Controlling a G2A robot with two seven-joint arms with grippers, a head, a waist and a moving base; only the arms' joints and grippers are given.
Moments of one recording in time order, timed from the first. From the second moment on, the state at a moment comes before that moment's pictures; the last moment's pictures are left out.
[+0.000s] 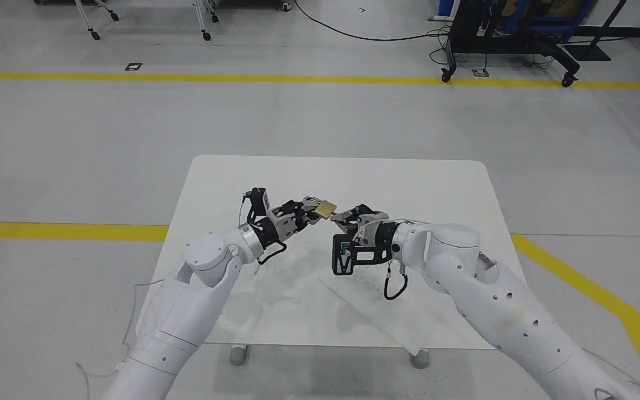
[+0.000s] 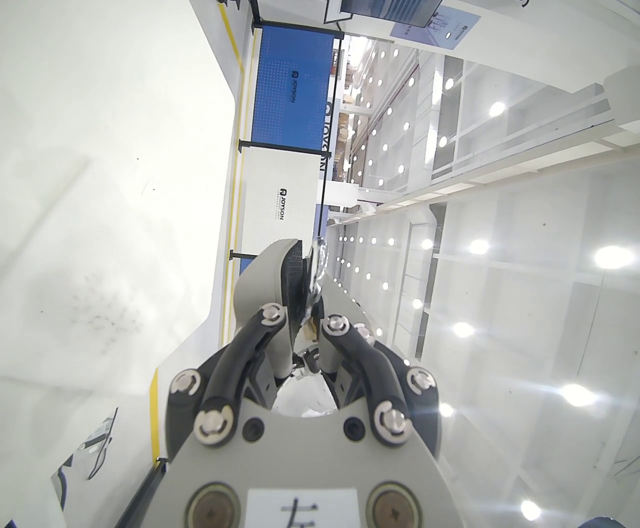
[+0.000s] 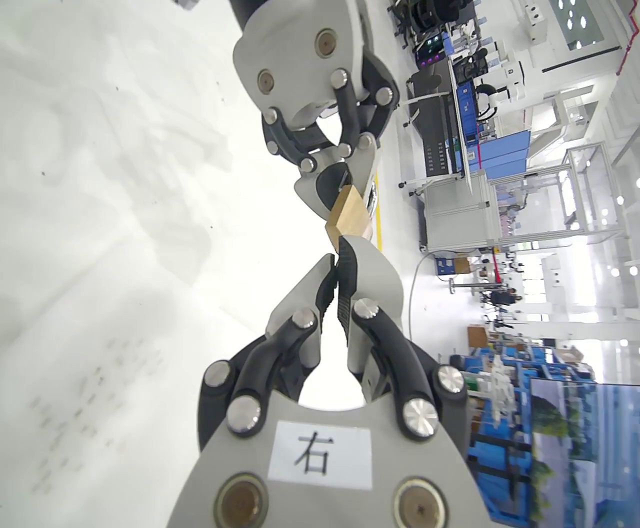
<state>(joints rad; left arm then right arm) 1.13 -1.24 -1.11 -1.39 -0.55 0.12 -0.64 -1.11 -1.00 0.93 -1.84 -1.95 -0.61 0.13</state>
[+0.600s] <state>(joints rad) 1.12 -1.25 -1.11 -1.38 -0.57 0.14 -0.66 -1.16 -1.01 0.90 -1.92 -2.17 -0.57 0.21</state>
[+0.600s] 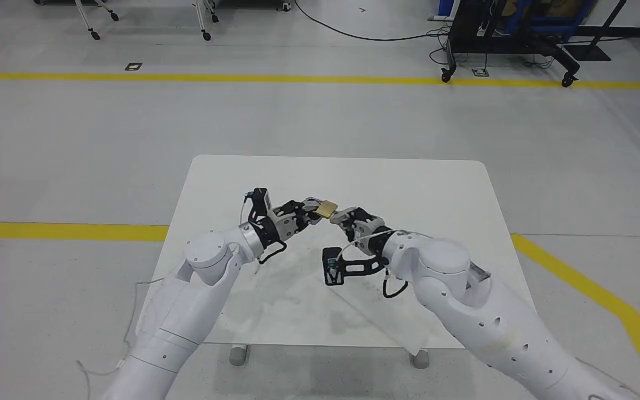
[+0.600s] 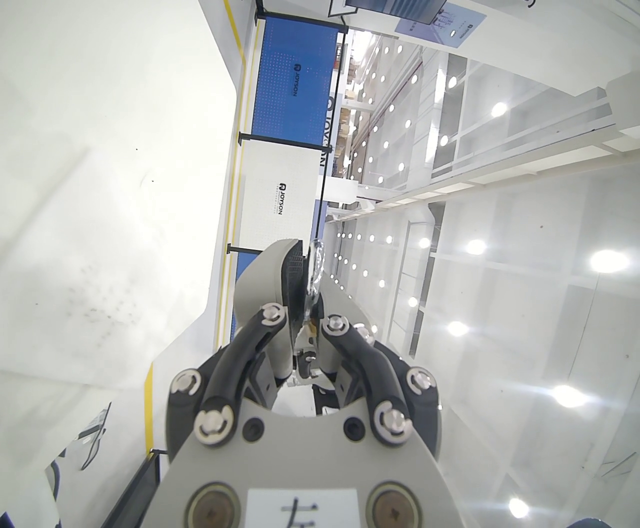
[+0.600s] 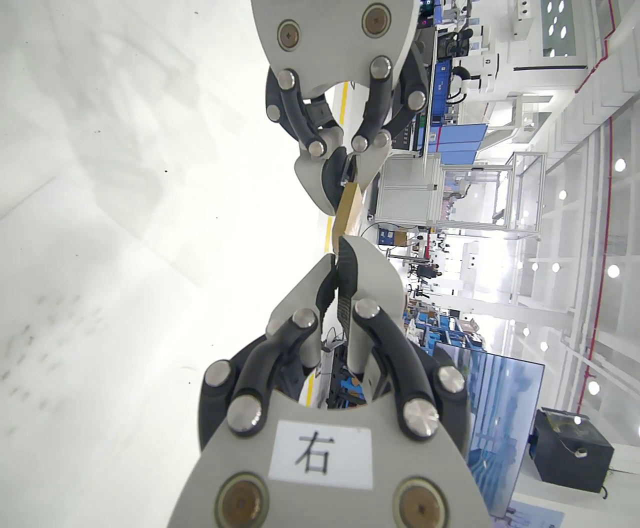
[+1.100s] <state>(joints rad) 1.12 -1.25 -1.10 -1.38 -0.57 0.14 -0.68 -1.20 -1.01 0.98 -1.88 -2.05 -0.54 0.10</state>
